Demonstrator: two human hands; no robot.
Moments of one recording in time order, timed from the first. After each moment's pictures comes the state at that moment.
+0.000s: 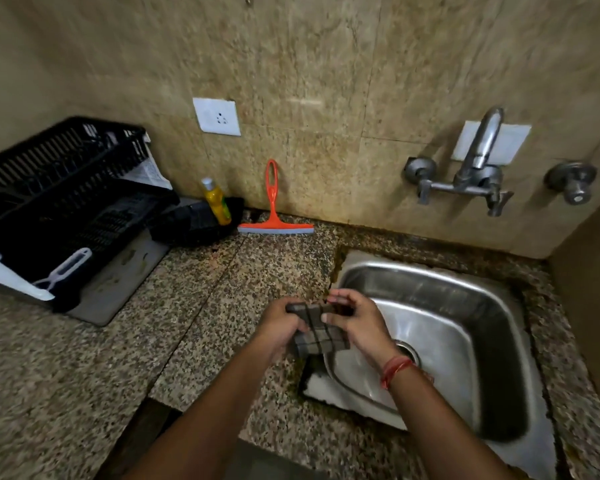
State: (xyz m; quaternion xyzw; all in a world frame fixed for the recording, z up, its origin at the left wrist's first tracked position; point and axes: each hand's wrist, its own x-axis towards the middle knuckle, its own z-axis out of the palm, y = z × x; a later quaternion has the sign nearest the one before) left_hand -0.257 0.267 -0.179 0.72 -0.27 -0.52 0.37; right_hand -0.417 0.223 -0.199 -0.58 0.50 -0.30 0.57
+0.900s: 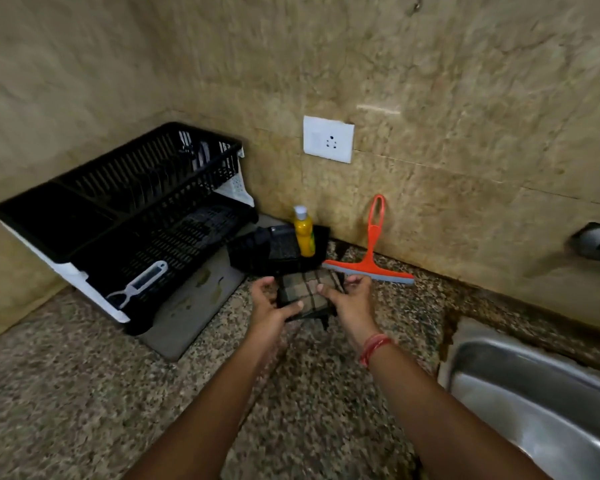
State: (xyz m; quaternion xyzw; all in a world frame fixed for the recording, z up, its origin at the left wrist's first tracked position) left_hand -0.023 0.205 -0.197 0.68 -0.18 -0.40 0.59; right_hand -0.144 0.116 -0.197 -0.48 0.50 -0.36 0.63
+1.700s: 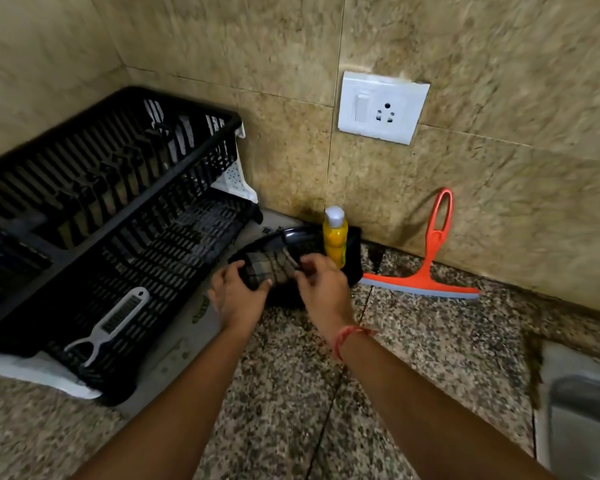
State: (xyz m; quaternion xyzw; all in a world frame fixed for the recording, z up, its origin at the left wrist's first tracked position) left_hand 0.159 0.109 -0.273 0.90 -0.25 -0.18 0.31; right_hand 0.022 0.047 -0.266 -0.74 0.47 -0.33 0.33
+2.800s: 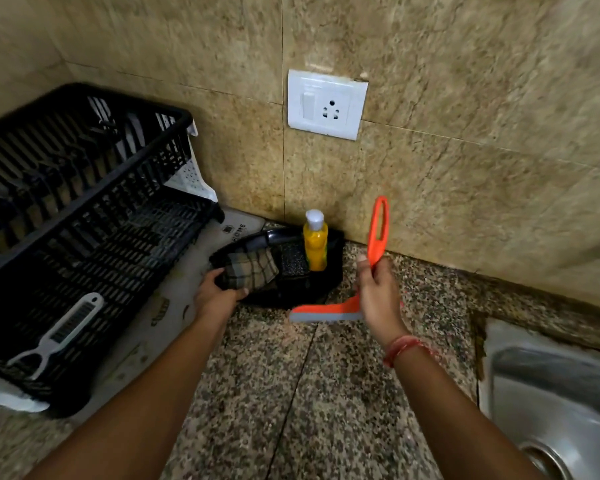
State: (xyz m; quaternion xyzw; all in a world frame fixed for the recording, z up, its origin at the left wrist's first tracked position) left_hand 0.162 0.085 -0.320 0.82 -0.18 -0.35 0.41; right_hand -0.109 0.026 -0.251 -0.58 0.60 -0.38 0.40
